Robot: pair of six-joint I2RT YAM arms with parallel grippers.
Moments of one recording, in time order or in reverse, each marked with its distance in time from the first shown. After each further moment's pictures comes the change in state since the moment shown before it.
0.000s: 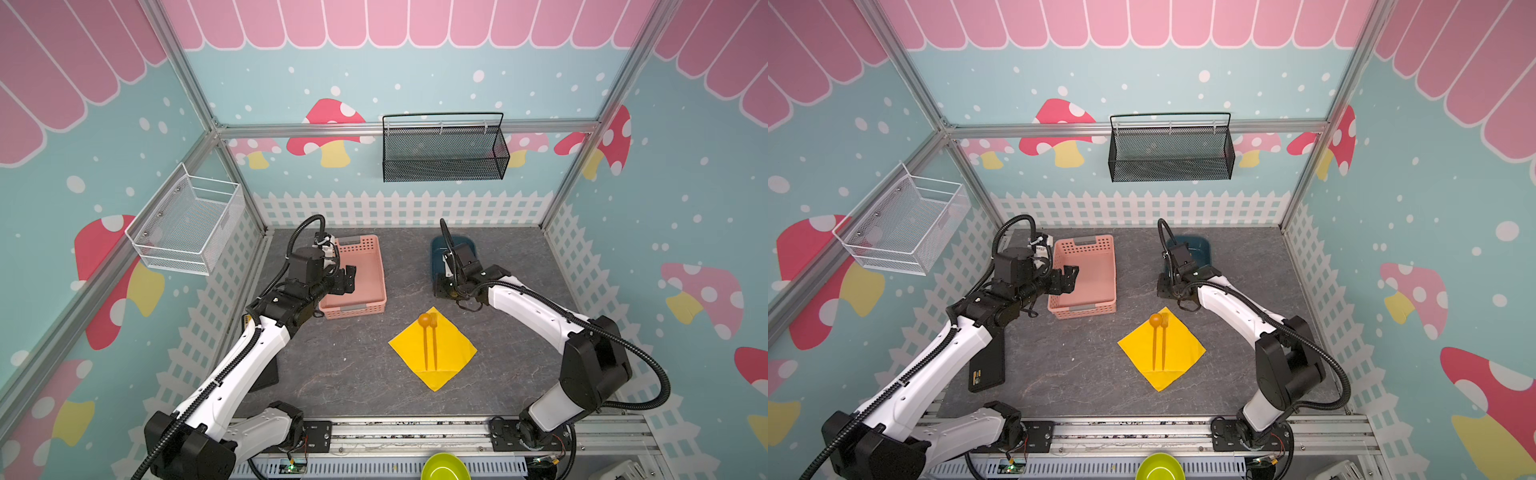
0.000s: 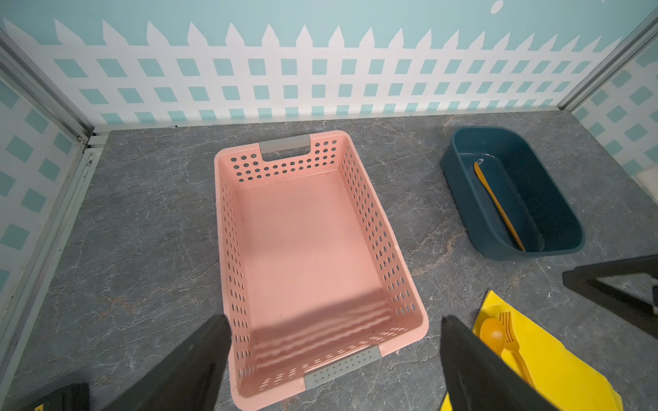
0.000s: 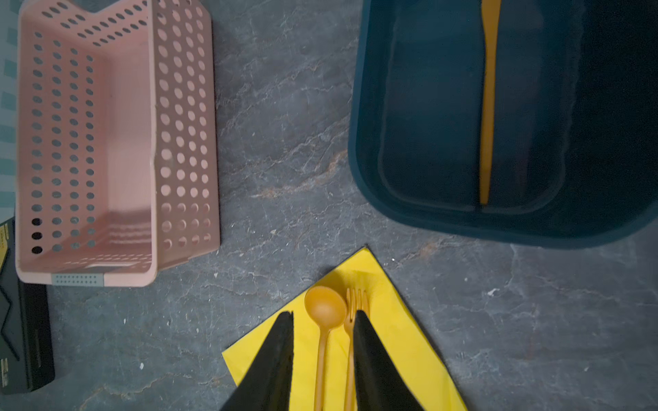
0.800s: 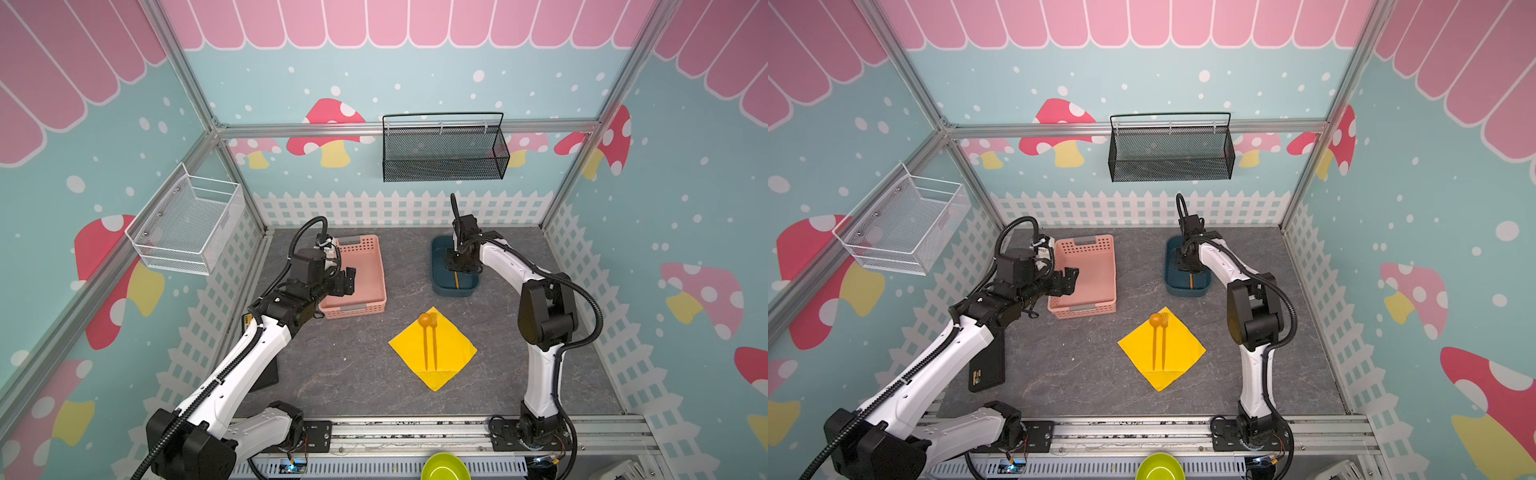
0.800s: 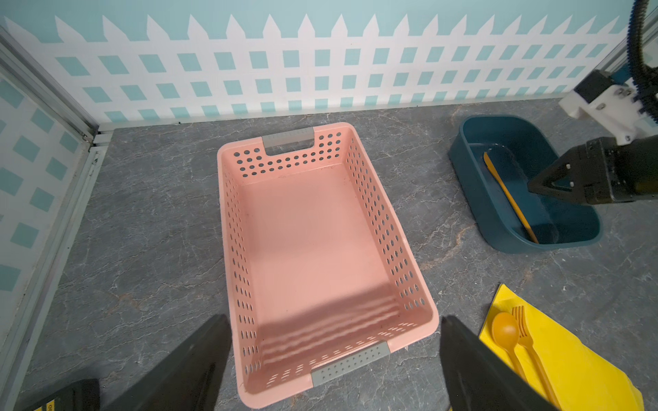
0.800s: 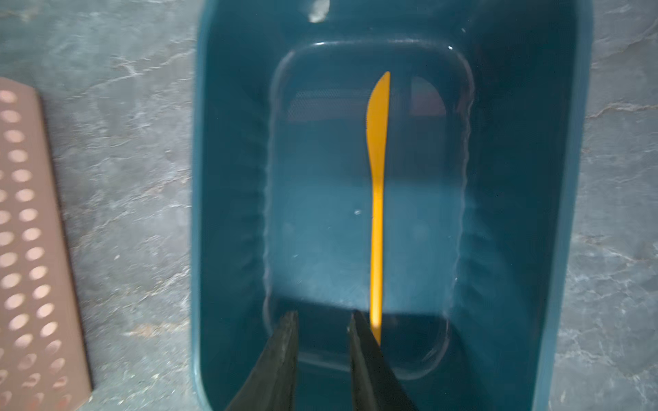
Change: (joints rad) left arm 0.000 0.010 -0.013 0.000 -0.014 0.023; right arm -0.227 0.468 0.481 -0.184 0.000 -0.204
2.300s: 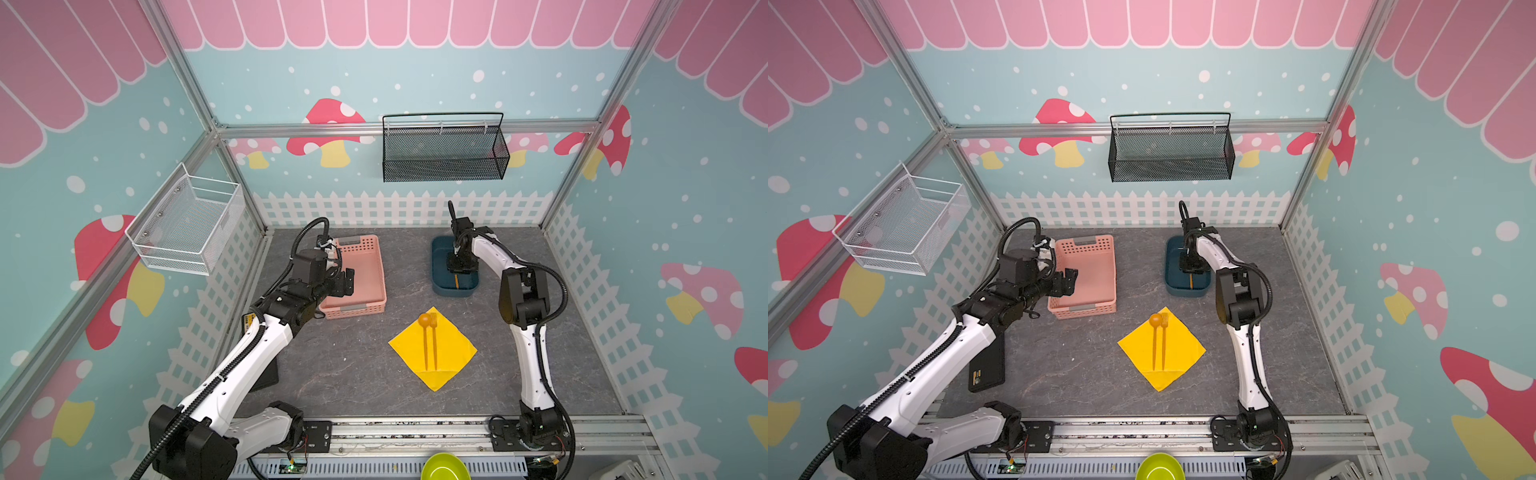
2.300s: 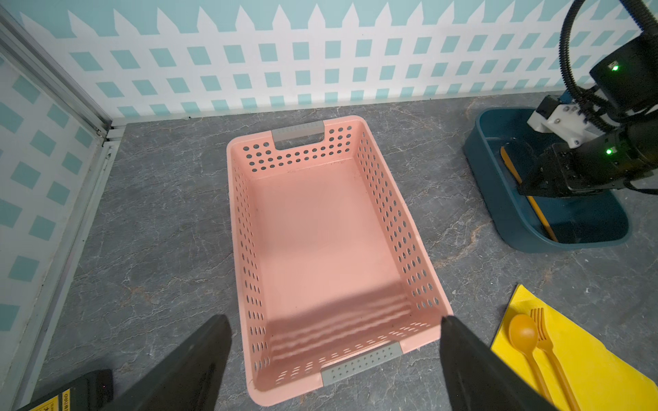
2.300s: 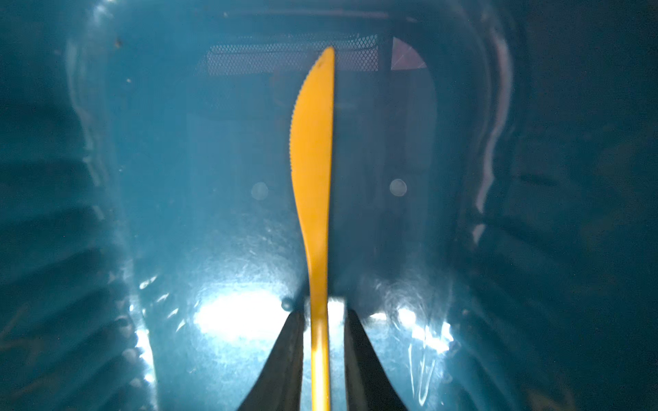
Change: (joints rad) left arm 0.000 0.011 -0.007 0.000 -0.029 0.007; right arm -0.053 0.320 0.321 -0.197 0.023 -0.068
